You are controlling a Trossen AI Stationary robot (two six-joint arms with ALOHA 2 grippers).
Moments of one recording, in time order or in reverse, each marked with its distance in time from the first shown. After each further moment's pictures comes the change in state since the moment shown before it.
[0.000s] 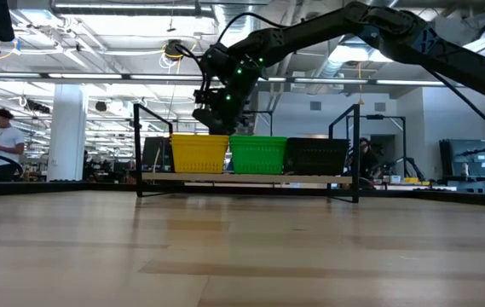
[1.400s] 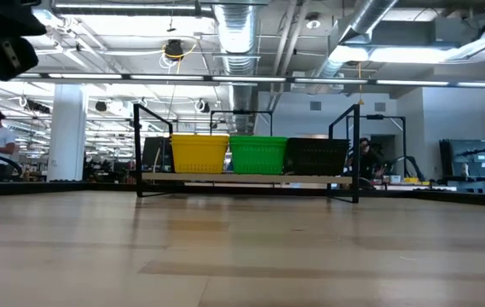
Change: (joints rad) left arm 0.000 -0.814 -0.607 0.794 -0.184 0.882; right arm 0.681 -1.077 -0.011 -0.476 0.010 0.242
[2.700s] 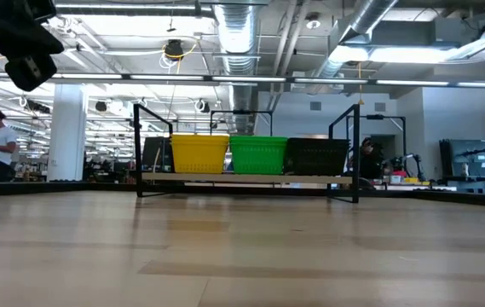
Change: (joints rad) left arm 0.444 -0.135 -0.065 0.056 0.404 0.347; right arm 1.184 -0.154 -0.508 -0.320 1.302 0.895
